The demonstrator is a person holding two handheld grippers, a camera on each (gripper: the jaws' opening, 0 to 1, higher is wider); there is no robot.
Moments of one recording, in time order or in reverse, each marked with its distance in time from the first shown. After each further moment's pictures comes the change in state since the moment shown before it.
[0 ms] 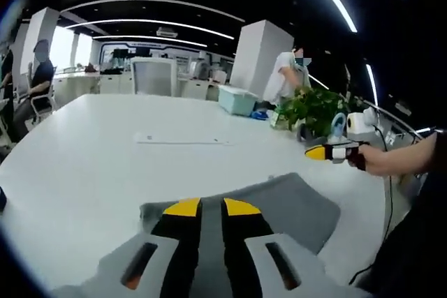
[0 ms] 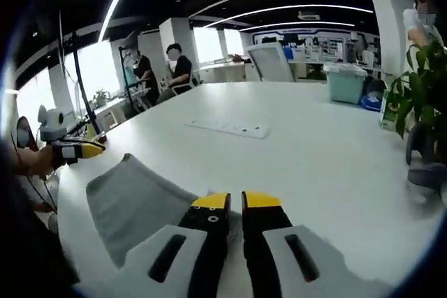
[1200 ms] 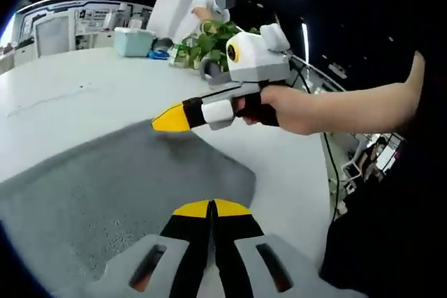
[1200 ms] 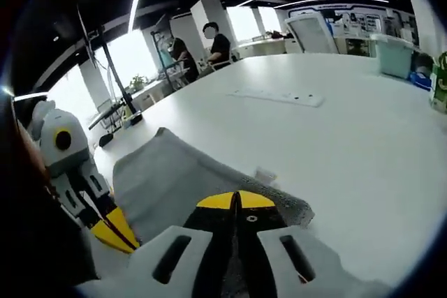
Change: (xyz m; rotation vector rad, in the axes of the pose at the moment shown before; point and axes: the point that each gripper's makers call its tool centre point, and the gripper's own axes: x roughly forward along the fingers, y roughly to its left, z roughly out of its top) left arm 0.065 -0.183 -0.083 0.080 0.341 -0.498; right arm 0.042 0.045 -0.040 -0.005 0.120 0.256
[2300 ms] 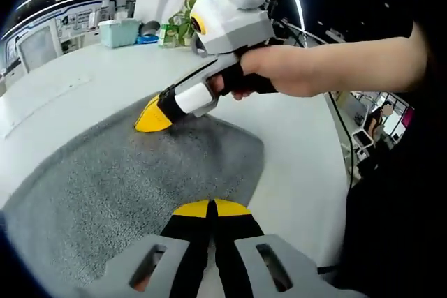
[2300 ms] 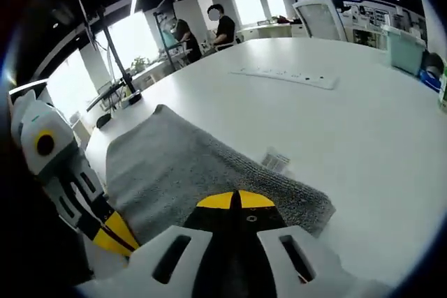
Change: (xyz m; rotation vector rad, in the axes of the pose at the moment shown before) left arm 0.002 0.006 -0.028 0.165 0.150 0.058; right arm 0.014 0.003 -0.025 -0.051 0.115 -0.014
